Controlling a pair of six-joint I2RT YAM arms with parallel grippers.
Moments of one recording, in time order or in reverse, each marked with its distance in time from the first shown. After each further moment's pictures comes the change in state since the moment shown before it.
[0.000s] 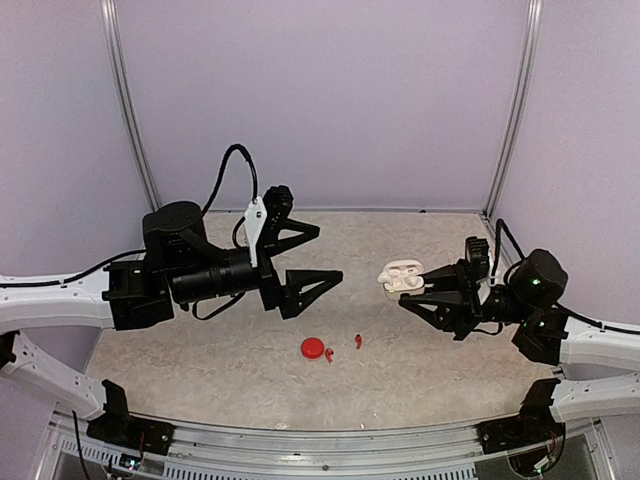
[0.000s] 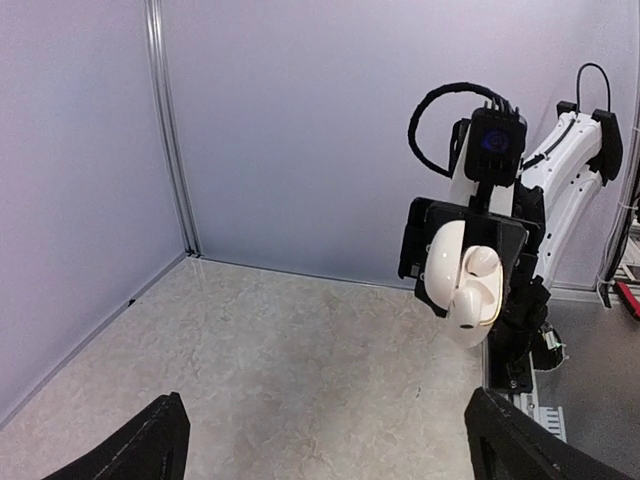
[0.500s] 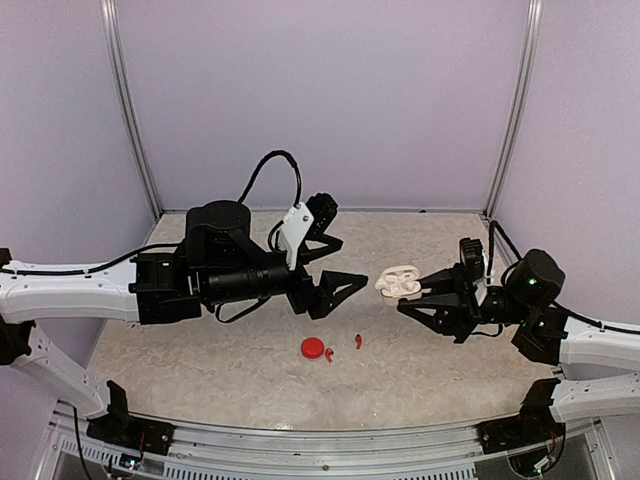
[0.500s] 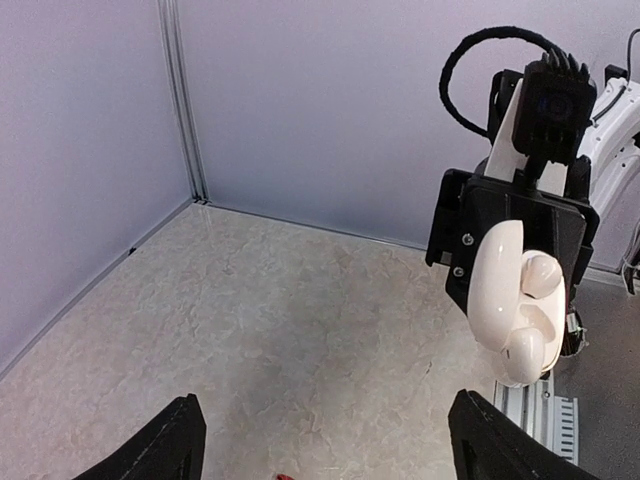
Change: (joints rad) left arm -0.061 0.151 0.167 -0.156 -0.135 -0.021; right arm 0.000 0.000 0.000 -0.058 -0.051 0.046
